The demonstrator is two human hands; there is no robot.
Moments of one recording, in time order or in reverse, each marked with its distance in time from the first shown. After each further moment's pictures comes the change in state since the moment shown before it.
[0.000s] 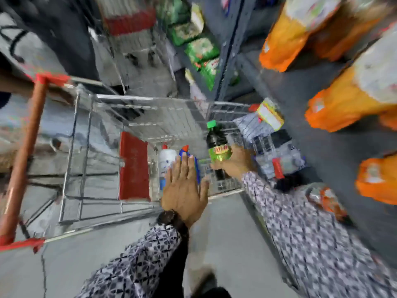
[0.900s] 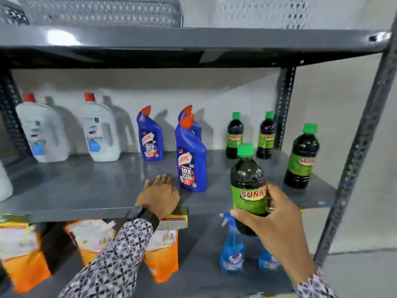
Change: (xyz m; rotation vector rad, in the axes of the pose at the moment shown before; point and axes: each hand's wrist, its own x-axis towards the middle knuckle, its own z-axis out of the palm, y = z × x) left_hand -0.064 0.532 -0.153 0.296 0.044 1.237; right_hand -0.455 0.149 -0.325 0.338 1.586 0.046
